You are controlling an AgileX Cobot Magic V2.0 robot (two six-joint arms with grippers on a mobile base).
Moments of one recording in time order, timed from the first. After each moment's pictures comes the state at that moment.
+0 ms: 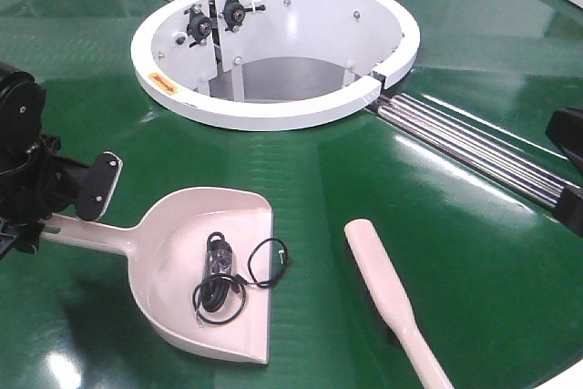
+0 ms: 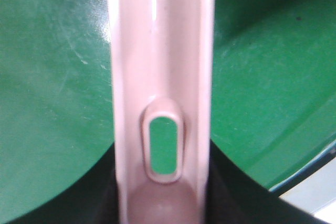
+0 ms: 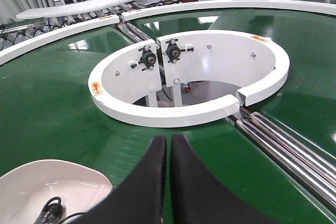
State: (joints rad) left arm -0.21 1.69 -1.24 0.28 1.18 1.30; right arm 0.25 0.67 -0.68 0.29 0.29 -0.22
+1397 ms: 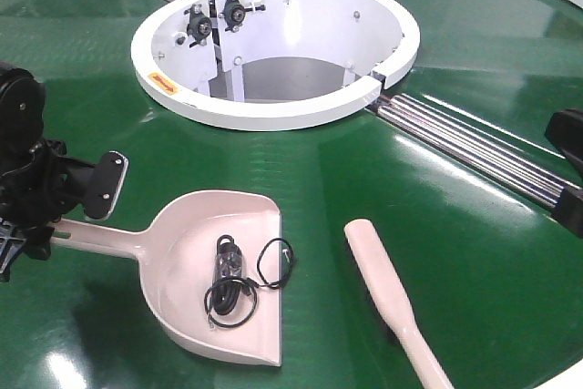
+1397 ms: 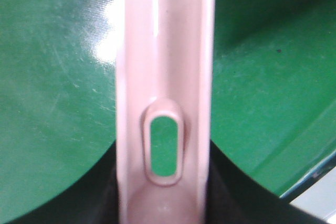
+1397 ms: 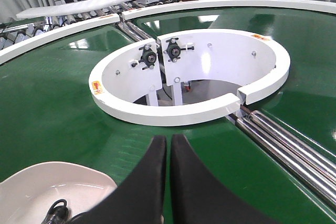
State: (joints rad) left arm -0.21 1.69 -1.24 0.20 1.19 1.30; right arm 0.25 0.67 -0.68 0.29 0.29 -0.22
